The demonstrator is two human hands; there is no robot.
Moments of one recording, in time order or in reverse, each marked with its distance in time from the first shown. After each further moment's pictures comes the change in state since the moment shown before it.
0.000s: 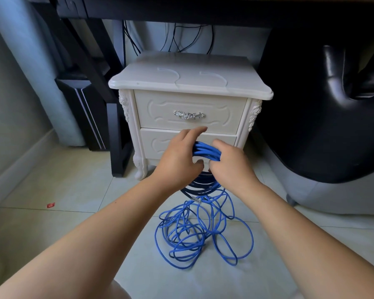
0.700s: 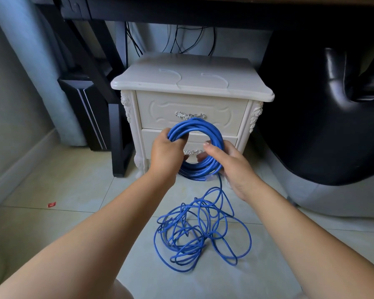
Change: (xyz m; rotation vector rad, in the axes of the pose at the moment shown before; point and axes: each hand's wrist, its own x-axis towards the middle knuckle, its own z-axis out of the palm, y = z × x) left_hand 0.011 0.010 -0.009 -0.737 0.343 -0.628; right_hand -0.002 0.006 0.002 0.793 -0.166 0.201
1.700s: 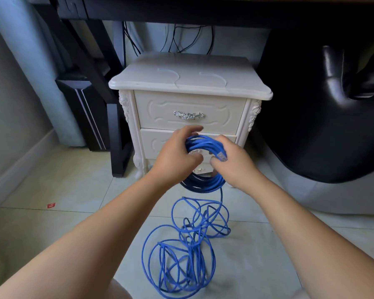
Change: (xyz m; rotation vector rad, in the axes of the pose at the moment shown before) left_hand -0.007 -0.005 -0.004 0.481 -0.325 0.359; right_hand -0.001 -0.012 -0.007 -0.653 0.063 -0.184
